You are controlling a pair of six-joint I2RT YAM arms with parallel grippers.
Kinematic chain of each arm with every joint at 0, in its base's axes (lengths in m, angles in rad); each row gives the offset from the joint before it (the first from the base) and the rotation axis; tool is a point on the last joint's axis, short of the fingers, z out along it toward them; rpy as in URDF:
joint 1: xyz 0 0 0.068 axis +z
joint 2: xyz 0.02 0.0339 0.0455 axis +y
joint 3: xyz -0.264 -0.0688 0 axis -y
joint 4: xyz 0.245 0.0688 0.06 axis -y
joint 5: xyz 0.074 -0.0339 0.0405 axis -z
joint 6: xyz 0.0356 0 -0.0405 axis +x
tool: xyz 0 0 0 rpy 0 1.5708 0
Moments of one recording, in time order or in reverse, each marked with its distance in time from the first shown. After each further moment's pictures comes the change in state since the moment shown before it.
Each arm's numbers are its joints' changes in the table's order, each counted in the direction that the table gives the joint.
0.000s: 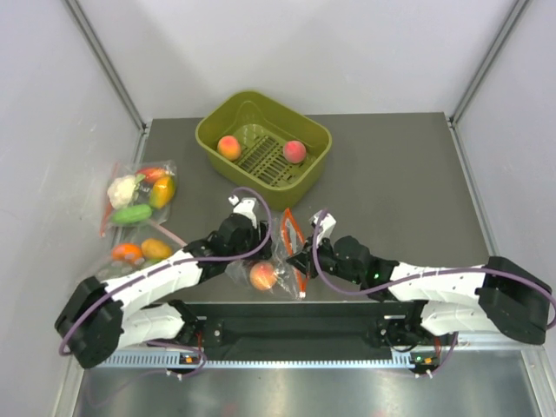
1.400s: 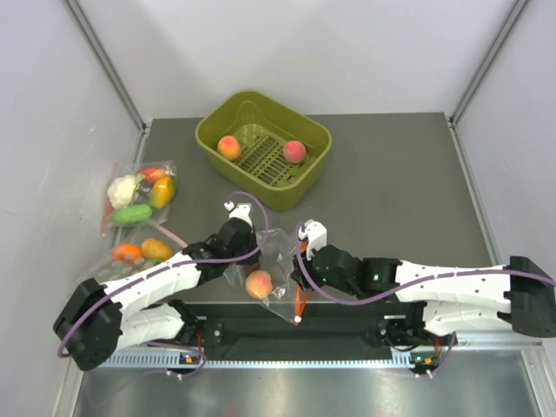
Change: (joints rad) left arm 0.000 -0.050 -0.024 -0.082 -0.048 -0.038; right arm 0.194 -0.077 0.257 -0.661 0.303 -0.040
